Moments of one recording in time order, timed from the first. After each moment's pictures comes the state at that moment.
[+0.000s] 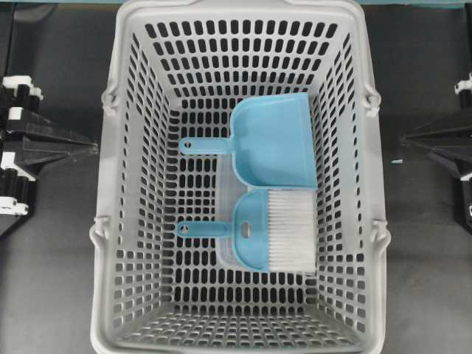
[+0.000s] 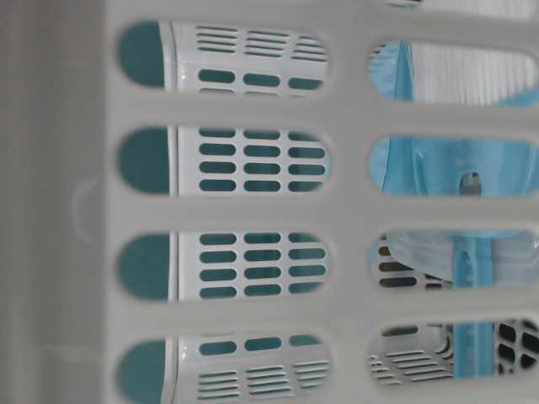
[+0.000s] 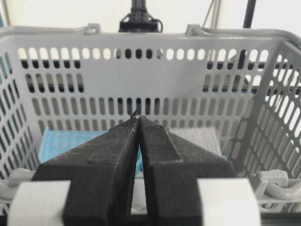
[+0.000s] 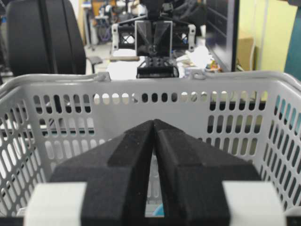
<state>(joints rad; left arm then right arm) 0.00 -0.96 1.17 0.00 -0.29 0.00 0.00 -0.97 1.18 0.00 -0.29 0.00</state>
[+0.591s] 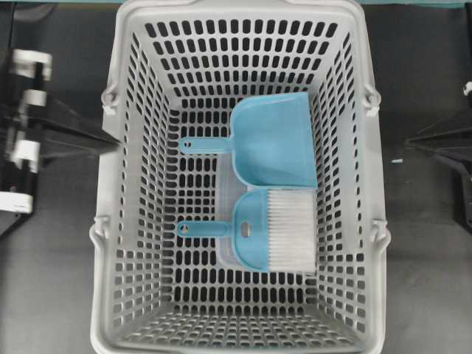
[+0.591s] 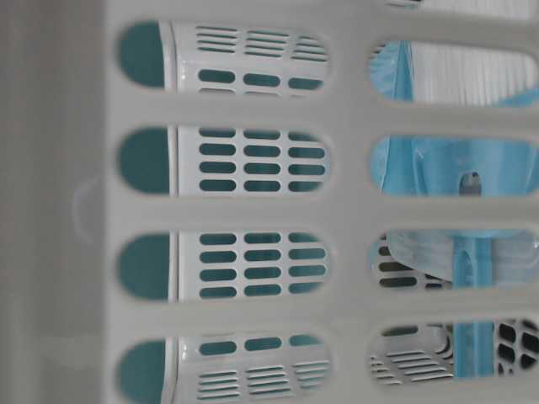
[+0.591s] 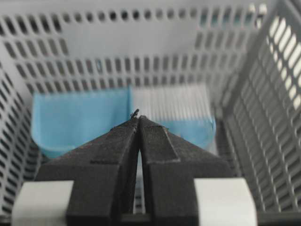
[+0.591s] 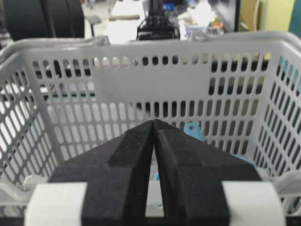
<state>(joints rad) -0.05 -0.73 0.64 0.04 0.43 -0.01 0.00 -1.05 1.14 0.01 -0.03 0.02</state>
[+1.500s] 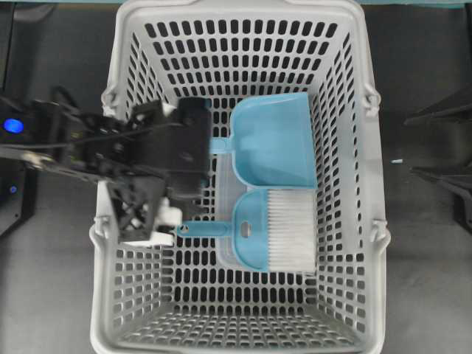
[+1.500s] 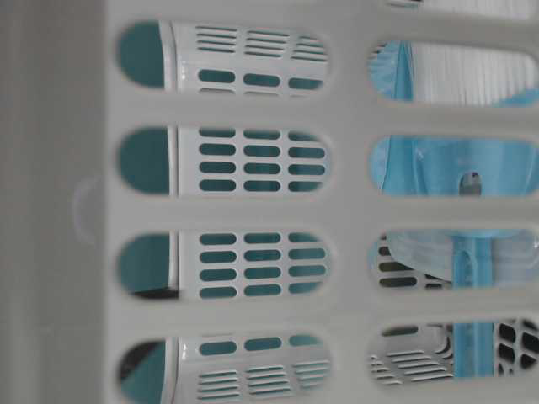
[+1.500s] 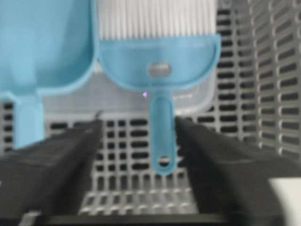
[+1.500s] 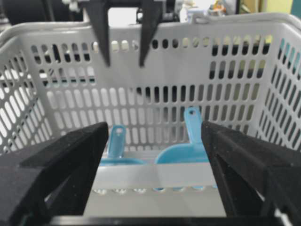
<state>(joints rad) -0.11 -0.18 0.27 0.04 0.83 -0.12 0.00 -1.06 1.14 0.01 0.02 0.02</state>
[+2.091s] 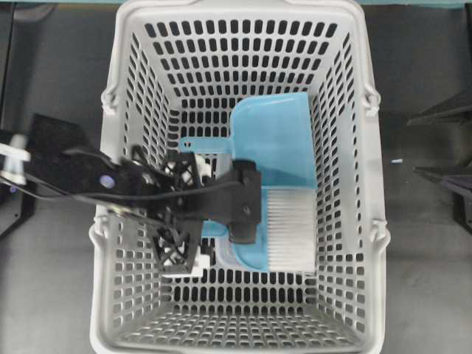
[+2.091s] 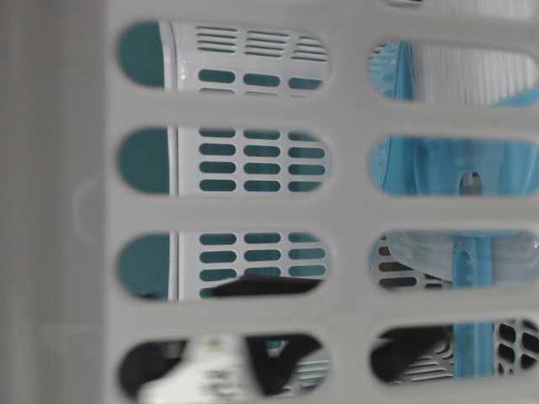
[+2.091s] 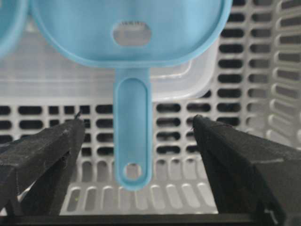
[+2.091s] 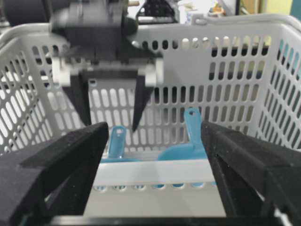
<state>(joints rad) -0.17 0.05 0.28 0.04 0.84 -0.20 0.00 -1.08 1.16 0.01 0.02 0.02</state>
